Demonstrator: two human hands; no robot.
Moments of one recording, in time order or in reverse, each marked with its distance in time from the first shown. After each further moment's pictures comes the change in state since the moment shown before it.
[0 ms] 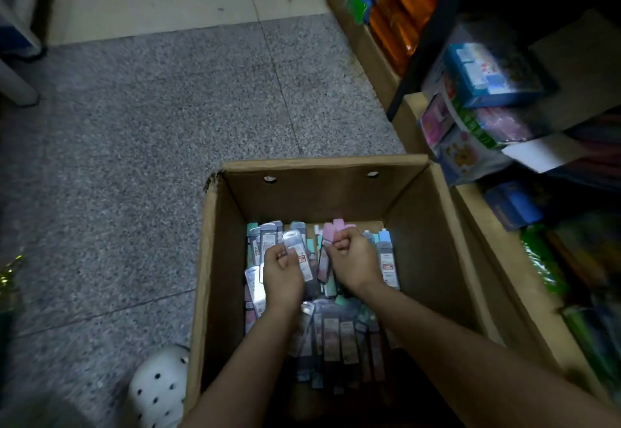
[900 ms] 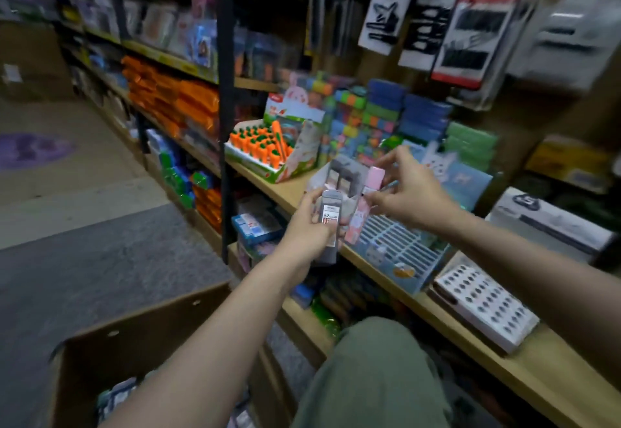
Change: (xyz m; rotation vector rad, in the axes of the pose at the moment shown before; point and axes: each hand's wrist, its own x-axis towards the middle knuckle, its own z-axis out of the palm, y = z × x) left_hand -0.350 0.239 0.130 -0.026 -1.086 0.571; right_hand -0.269 -0.139 -0.458 -0.230 0.637 -0.421
